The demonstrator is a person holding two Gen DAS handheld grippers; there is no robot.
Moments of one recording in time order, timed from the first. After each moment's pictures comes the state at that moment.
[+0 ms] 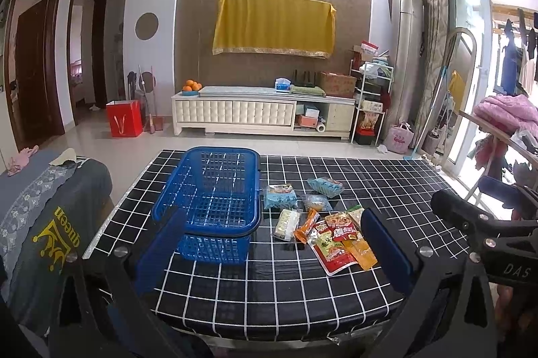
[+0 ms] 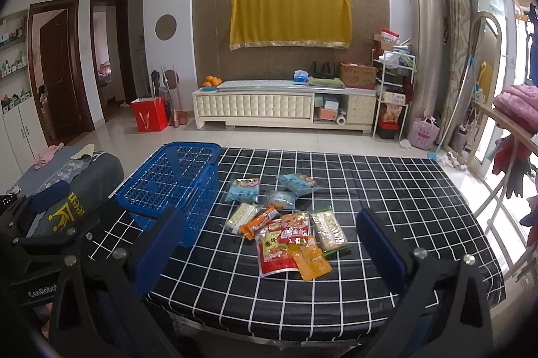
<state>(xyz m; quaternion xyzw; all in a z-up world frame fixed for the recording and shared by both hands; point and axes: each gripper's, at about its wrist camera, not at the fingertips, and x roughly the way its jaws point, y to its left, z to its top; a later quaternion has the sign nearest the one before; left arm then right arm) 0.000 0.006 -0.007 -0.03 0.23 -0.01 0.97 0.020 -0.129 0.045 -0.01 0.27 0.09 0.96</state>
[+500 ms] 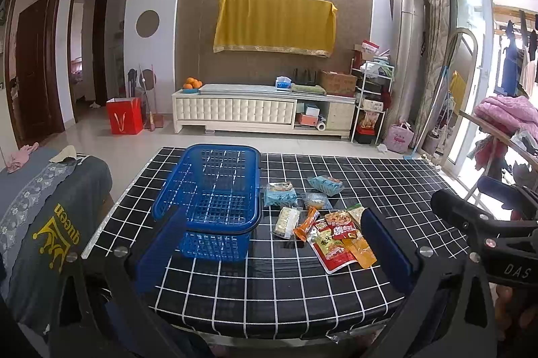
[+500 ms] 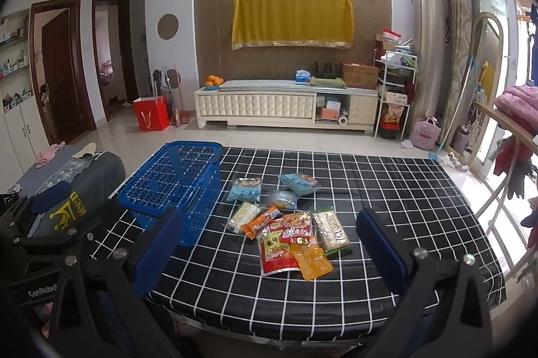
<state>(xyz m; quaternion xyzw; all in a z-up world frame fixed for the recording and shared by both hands) -0.002 0.007 -0.007 -0.04 0.23 -0.01 0.97 0.018 -0.128 0.045 -0.01 0.27 0.09 0.96</state>
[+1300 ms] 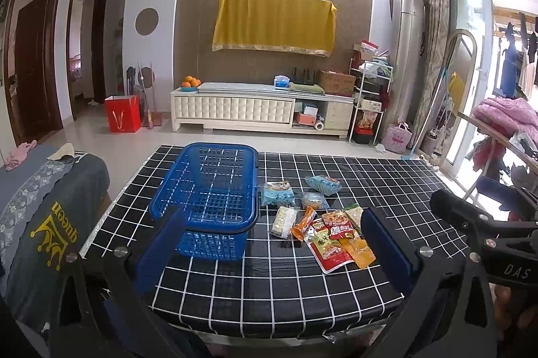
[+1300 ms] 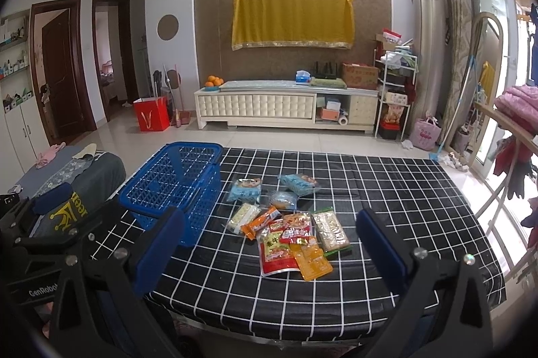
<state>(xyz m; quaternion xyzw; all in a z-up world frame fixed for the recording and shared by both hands) -0.002 0.007 -0.005 -0.04 0.23 -0.02 0.97 0.018 -0.130 0.046 -0.01 0.27 0.09 0.96</state>
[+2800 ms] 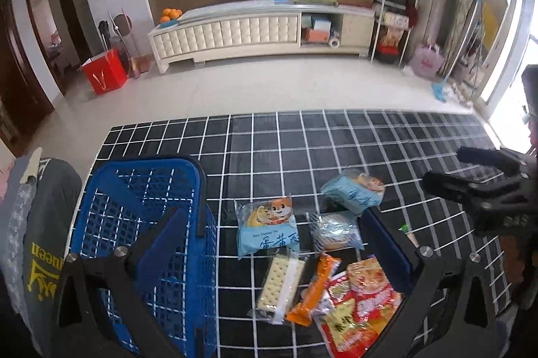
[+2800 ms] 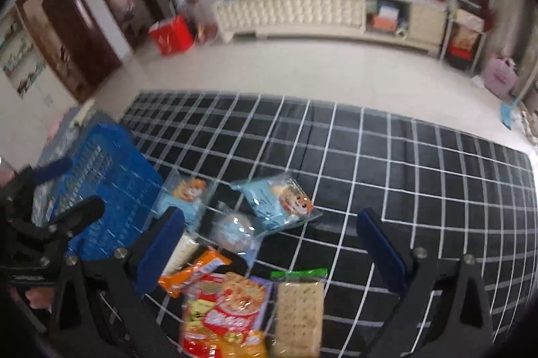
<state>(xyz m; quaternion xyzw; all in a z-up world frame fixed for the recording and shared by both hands) 0.336 -0.059 -0.066 0.03 0.44 0.00 0.90 0.378 -0.199 -0.068 0.00 0.49 0.23 0.84</state>
